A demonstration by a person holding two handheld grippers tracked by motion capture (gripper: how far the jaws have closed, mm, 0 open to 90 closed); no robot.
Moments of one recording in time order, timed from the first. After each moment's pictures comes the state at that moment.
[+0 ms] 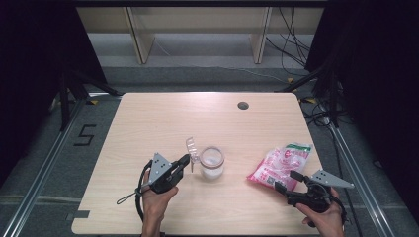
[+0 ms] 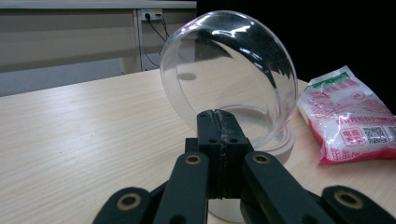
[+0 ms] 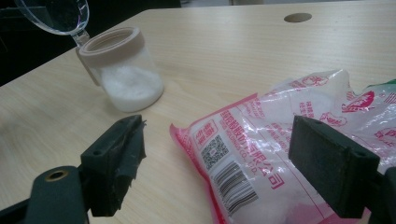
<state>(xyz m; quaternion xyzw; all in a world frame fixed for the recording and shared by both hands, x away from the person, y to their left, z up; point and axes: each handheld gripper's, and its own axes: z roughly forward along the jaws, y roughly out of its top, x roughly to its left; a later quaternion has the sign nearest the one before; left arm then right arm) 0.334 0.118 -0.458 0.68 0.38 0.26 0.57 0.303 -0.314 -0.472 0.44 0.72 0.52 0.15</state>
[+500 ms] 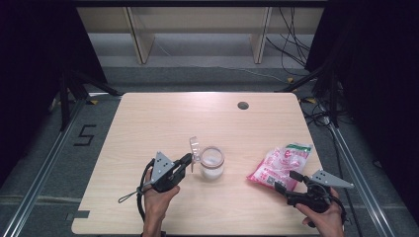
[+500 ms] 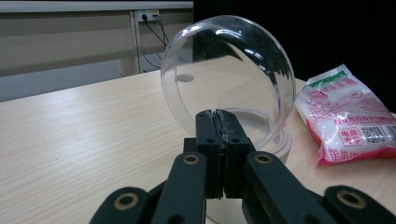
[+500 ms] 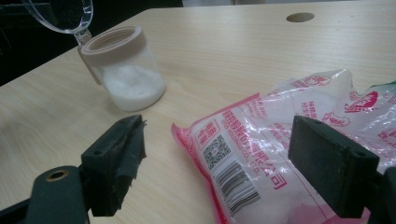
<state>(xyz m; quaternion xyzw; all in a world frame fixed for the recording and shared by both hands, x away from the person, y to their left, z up) 0.336 0.113 -0.457 0.69 0.37 0.26 0.57 0.304 -0.314 -0.473 0.43 0.72 0.52 0.15</state>
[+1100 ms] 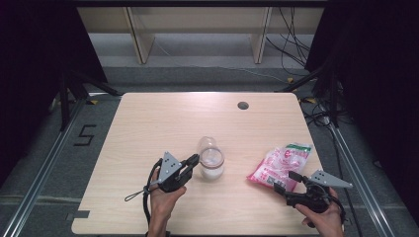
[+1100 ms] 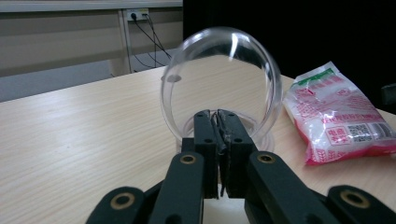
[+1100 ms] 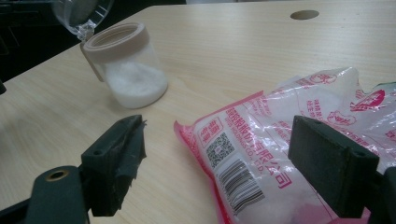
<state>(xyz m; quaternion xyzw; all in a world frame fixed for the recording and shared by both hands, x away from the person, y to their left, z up) 0.337 0.095 -0.458 0.70 0.35 0.24 0.58 0.301 -0.311 -0.472 0.45 0.72 0.51 0.13</state>
